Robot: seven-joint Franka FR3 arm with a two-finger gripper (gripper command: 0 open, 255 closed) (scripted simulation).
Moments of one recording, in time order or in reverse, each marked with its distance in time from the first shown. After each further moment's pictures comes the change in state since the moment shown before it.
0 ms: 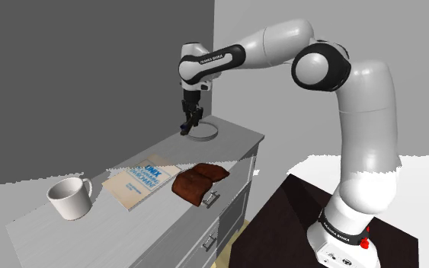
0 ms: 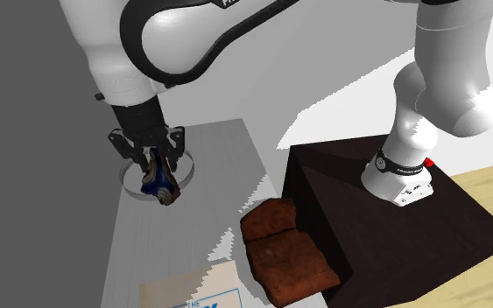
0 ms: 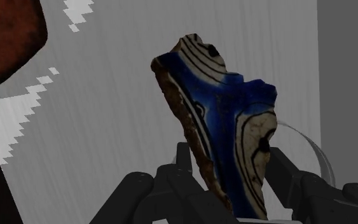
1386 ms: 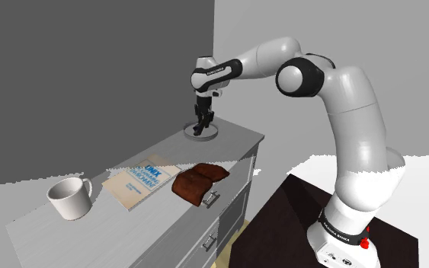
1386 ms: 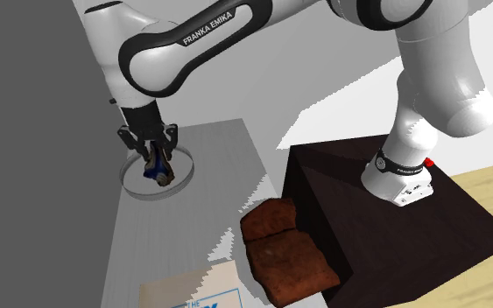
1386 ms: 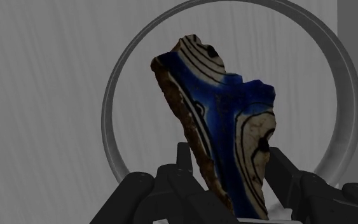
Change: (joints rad) arm -0.111 0.175 -0.046 0.113 0.005 0.055 -0.163
